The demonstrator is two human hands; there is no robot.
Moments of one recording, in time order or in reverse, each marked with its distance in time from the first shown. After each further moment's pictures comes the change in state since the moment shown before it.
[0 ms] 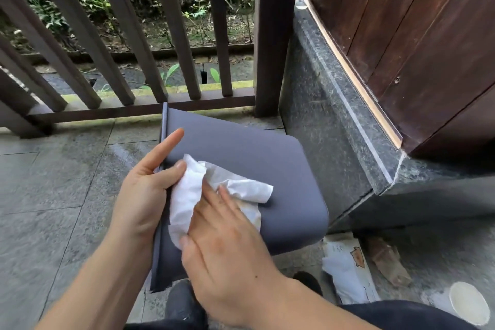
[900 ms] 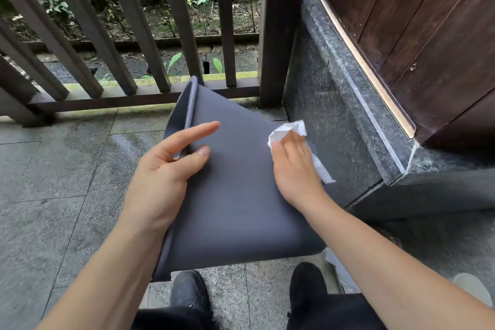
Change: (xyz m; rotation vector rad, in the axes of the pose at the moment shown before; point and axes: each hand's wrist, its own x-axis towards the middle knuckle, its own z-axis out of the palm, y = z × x) left_hand -0.017 0.013 0.010 0.128 -0.117 0.088; right_hand 0.043 0.111 -0.020 0.209 0.214 0.666
